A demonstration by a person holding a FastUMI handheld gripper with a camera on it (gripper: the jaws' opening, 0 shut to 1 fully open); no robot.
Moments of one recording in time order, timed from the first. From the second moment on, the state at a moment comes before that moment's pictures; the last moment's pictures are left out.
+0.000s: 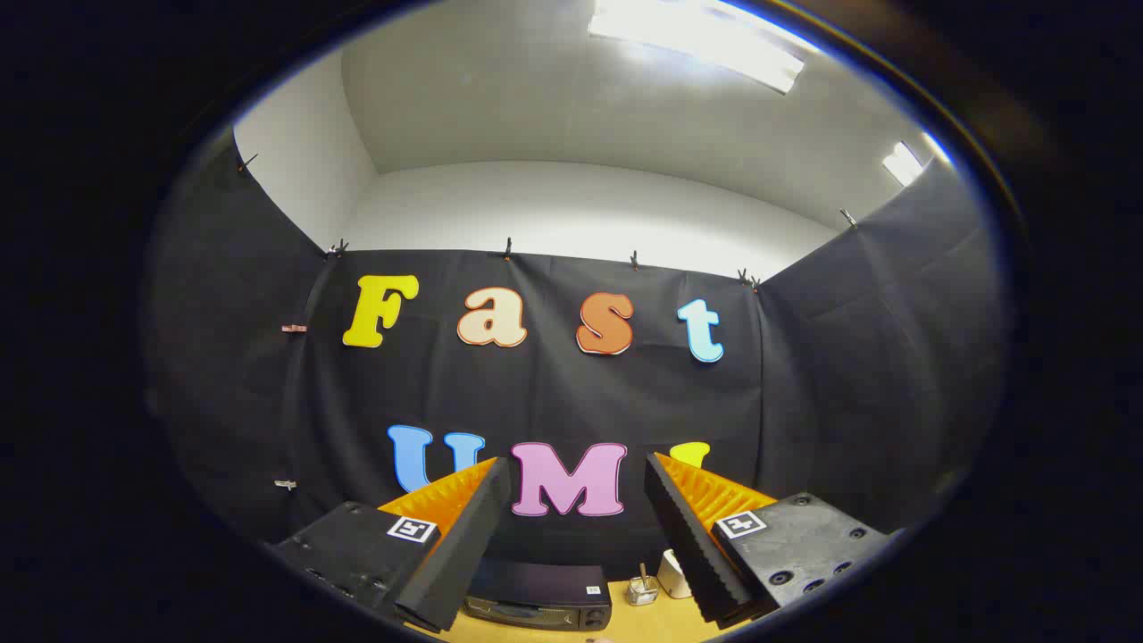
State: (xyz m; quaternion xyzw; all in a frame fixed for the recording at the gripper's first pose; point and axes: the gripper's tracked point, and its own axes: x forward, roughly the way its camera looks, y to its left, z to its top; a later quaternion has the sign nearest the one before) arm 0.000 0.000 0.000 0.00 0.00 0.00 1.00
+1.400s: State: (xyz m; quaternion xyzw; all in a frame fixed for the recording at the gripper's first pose) arm 0.043 -0.002 -0.042 0.03 0.03 -0.02 1.00
